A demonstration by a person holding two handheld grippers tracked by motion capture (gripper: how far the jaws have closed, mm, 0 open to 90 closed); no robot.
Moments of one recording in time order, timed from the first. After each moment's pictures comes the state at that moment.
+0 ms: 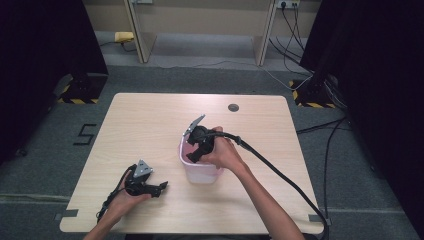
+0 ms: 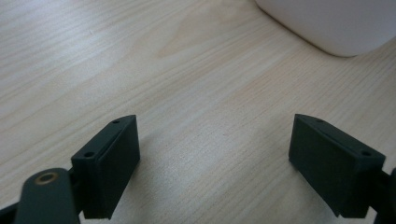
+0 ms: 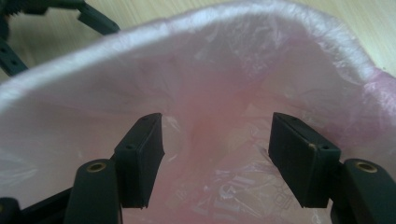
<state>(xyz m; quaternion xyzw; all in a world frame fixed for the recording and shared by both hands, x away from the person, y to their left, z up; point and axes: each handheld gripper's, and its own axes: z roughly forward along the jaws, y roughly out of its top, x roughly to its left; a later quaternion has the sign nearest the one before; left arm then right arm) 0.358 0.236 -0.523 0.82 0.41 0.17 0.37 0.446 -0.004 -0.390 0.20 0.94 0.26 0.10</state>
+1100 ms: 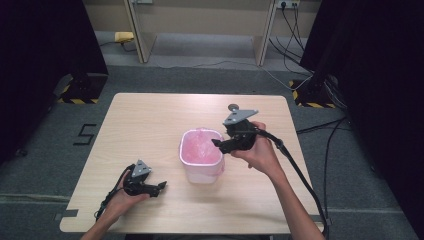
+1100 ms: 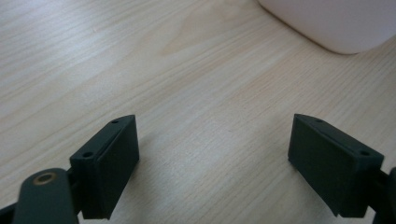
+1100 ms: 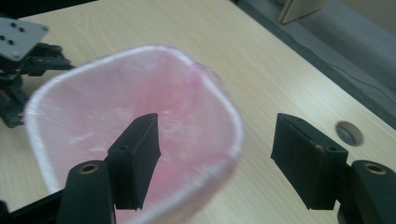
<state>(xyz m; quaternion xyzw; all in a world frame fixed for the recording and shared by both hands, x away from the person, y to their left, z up) 0.359 0.244 -0.524 0.82 0.41 0.17 0.37 0.421 -0.103 -0.339 0.26 0.87 0.38 0.18</state>
